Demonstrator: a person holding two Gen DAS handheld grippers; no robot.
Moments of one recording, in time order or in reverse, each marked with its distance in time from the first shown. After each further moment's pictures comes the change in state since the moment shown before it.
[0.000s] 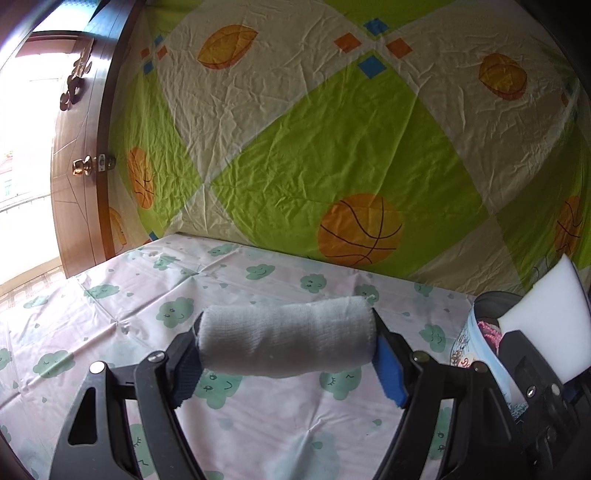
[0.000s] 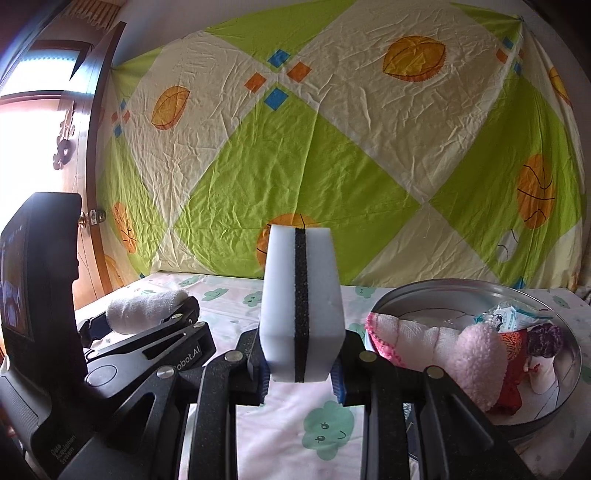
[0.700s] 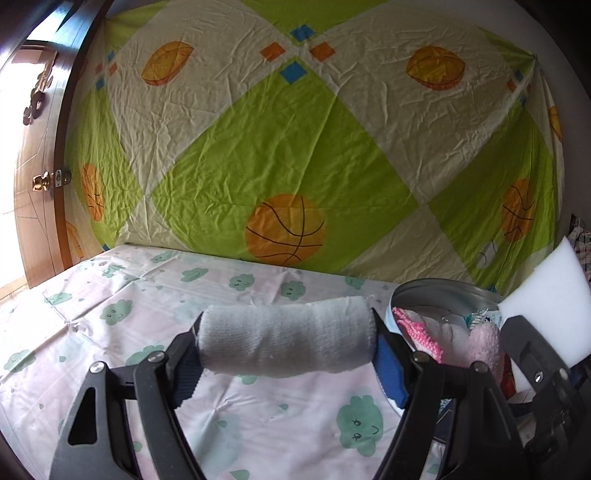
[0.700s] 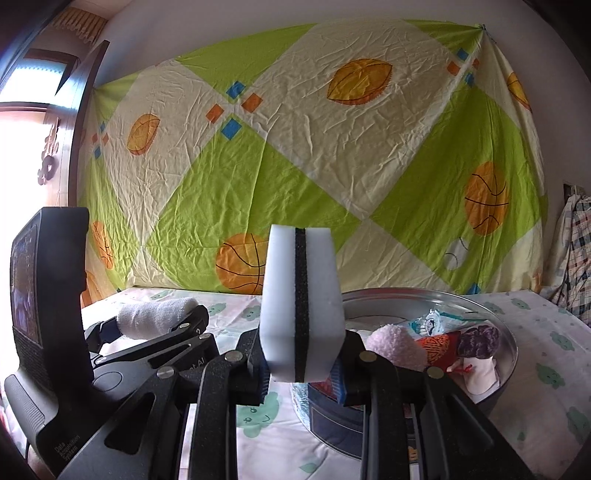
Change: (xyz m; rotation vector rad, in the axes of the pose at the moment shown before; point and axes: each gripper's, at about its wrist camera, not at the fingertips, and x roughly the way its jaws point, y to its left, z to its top) left arm -0.028 -0.061 -0.012 0.063 -0.025 -0.170; right arm -0.050 -0.051 -0.005 0.017 -0.073 -0.098
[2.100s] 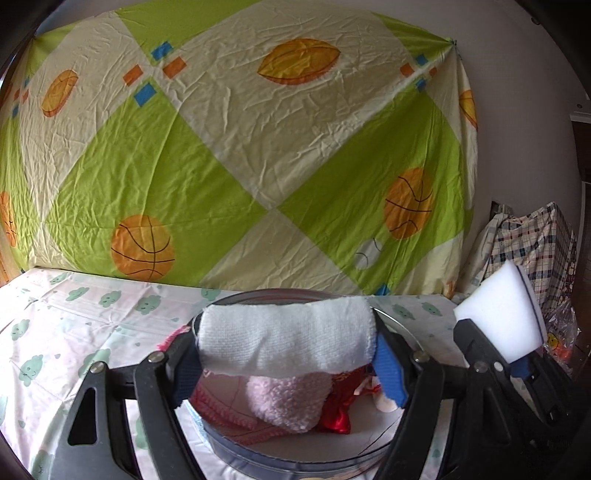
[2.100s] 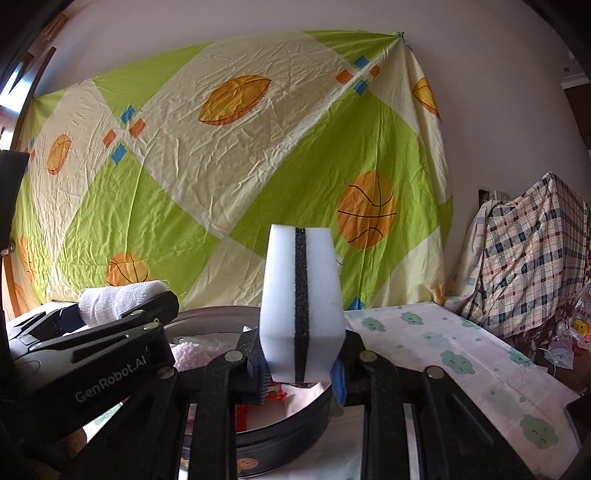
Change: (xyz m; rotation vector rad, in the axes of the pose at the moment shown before) left arm -0.024 -0.156 0.010 0.078 -0.007 -0.302; right arm -0.029 -0.144 0.014 0.008 -0.044 -0.286
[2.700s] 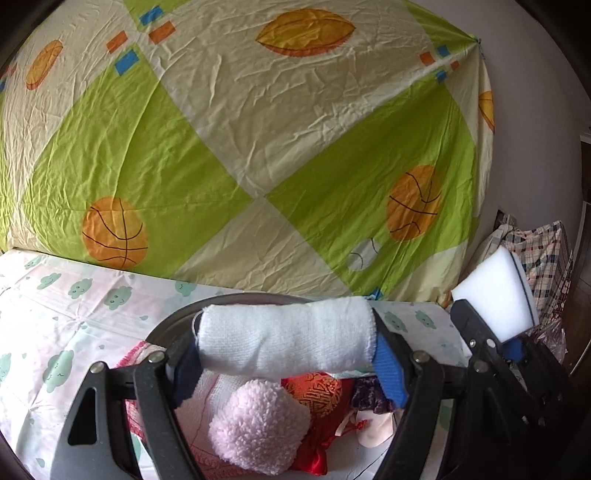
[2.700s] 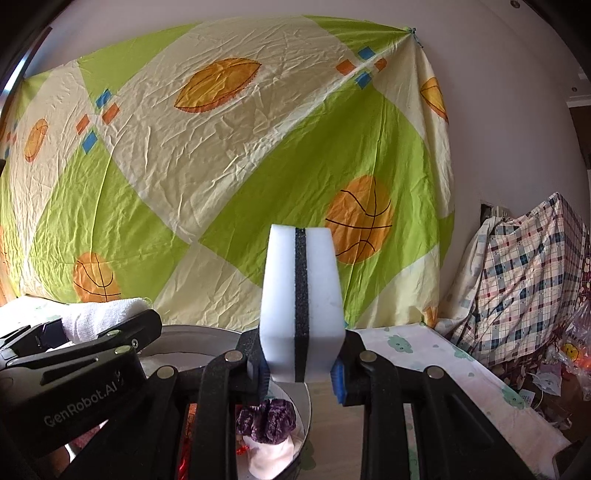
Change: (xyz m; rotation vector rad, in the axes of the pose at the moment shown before) left arm 0.052 -0.009 0.025 -0.076 0.083 -0.042; right arm 0.060 -0.006 0.032 -0.063 0.018 -0.050
